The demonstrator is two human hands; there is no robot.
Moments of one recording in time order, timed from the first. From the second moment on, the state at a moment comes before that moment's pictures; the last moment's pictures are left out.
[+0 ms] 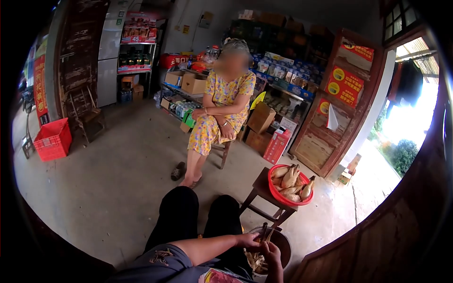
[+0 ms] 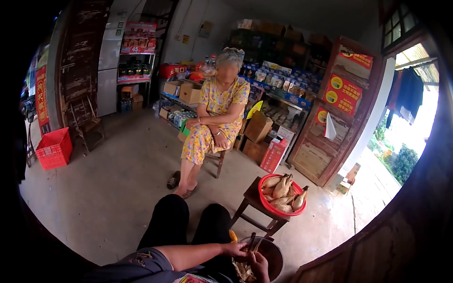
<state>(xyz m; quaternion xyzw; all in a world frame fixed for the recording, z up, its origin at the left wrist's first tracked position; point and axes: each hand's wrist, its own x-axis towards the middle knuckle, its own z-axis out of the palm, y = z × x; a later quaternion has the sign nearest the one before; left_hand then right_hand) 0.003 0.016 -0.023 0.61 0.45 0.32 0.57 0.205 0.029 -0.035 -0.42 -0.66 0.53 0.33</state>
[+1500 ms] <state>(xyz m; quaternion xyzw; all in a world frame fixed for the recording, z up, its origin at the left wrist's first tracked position) -0.004 0.002 0.015 0.40 0.34 0.38 0.76 0.216 0.042 -0.034 -0.49 -0.64 0.39 0.45</state>
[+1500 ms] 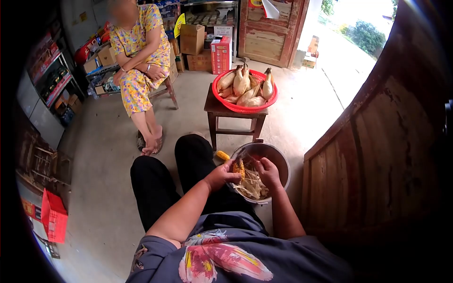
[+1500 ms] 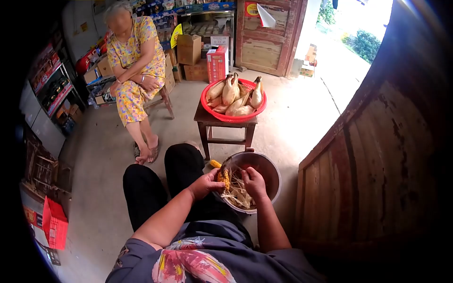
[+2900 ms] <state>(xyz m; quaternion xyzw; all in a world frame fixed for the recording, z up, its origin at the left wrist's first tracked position) -0.003 0.010 -0.002 0.41 0.34 0.35 0.77 0.244 0.037 -0.057 -0.57 -0.66 0.32 0.37</state>
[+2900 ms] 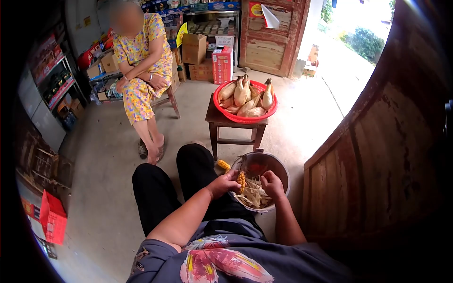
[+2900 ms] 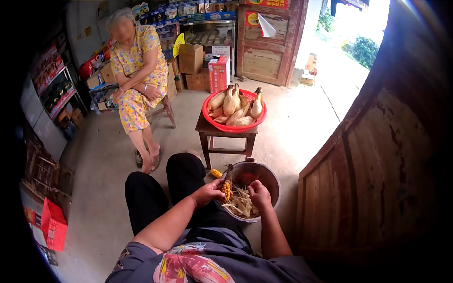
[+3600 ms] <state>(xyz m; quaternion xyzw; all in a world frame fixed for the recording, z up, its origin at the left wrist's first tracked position) 0.008 0.010 -0.015 0.43 0.33 0.34 0.76 0.198 0.036 -0.054 -0.43 -0.74 0.31 0.42</state>
